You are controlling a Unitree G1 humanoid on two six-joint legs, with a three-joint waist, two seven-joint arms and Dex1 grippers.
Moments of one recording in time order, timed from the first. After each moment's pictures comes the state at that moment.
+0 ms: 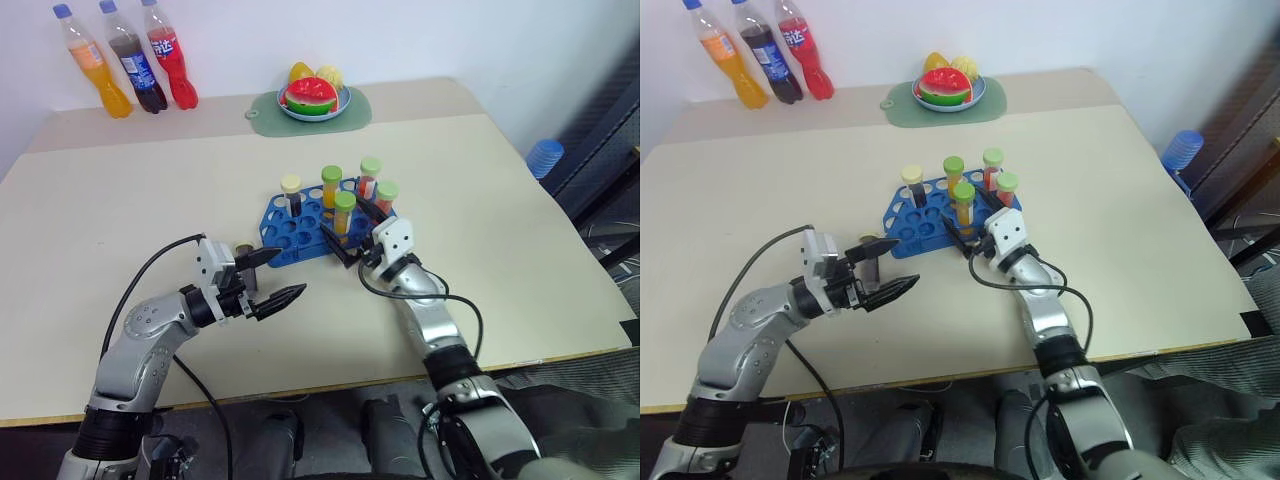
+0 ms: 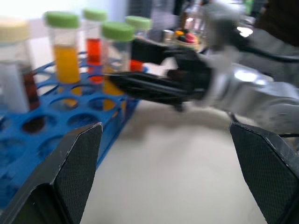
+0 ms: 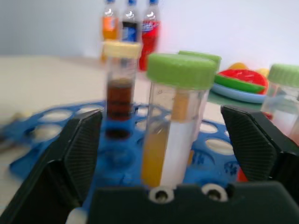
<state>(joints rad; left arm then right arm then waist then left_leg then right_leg) -0.09 0.47 0.06 -0.28 -0.57 0.36 -0.81 -0.38 -0.19 0.11 0.28 0.07 -0.27 0.54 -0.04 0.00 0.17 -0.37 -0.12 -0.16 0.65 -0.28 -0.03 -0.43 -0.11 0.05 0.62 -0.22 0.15</state>
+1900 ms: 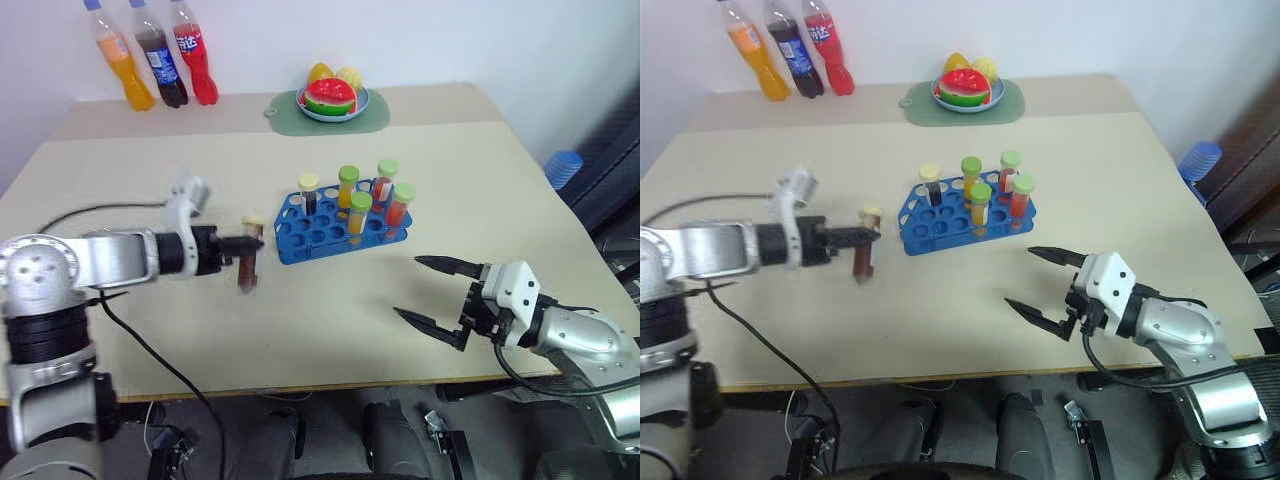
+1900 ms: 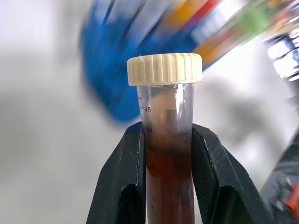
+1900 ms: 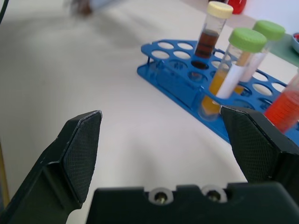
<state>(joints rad) -0.61 0.74 0.25 -0.22 -1.27 1.26 -0.22 0.08 -0.70 -0.12 -0.50 0.38 0.22 0.84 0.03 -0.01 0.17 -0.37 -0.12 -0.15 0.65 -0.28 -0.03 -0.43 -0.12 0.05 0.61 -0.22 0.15</state>
